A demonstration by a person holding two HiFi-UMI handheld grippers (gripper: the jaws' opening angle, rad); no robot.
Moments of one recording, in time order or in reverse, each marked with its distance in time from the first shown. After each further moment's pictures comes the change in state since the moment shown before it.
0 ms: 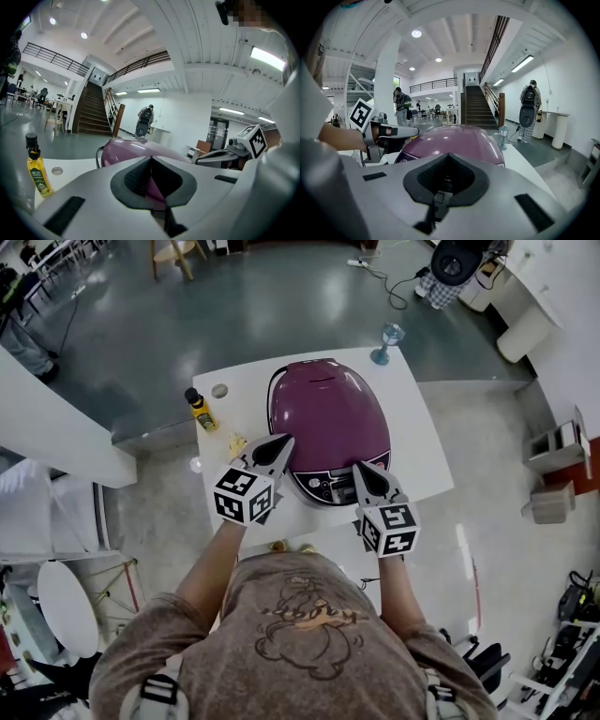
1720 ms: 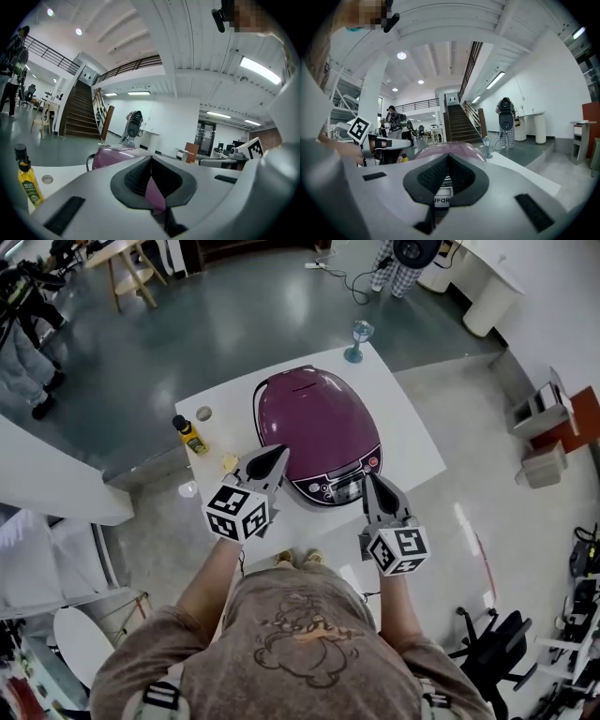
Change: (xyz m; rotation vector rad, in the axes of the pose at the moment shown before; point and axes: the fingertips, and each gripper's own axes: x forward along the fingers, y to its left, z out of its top) left arm -0.014 -0.021 0.027 0.028 -0.035 -0.146; right arm -0.063 -0.003 0.014 0.169 -0.277 -0.191
